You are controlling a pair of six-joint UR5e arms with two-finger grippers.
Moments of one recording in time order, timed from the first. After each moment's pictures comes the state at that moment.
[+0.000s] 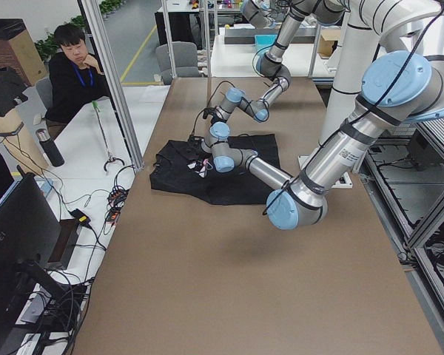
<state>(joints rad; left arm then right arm) -0.75 -2.35 -1.30 -2.27 -1.77 -1.18 0.67 -0.87 1.49 -1.13 1.57 1.22</state>
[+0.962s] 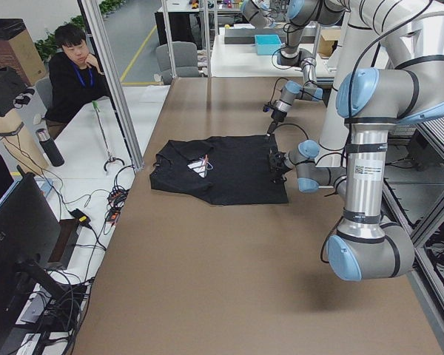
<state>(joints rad) -0.19 -1.74 -2.01 -2.27 -1.32 -1.65 0.16 -1.45 2.10 -1.06 1.26 1.79</state>
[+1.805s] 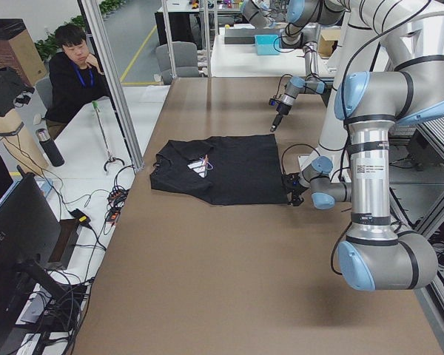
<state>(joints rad) -0.08 -1.58 -2.01 -2.25 -1.29 -1.75 0.09 -1.73 2.11 -0.74 1.19 1.83</state>
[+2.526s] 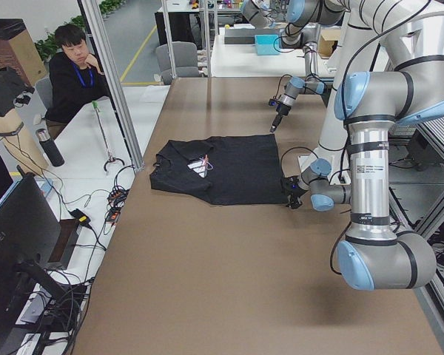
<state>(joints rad) -0.09 -1.59 -1.98 -2.24 -1.29 -1.75 0.09 -1.73 2.10 -0.74 1.19 1.83</state>
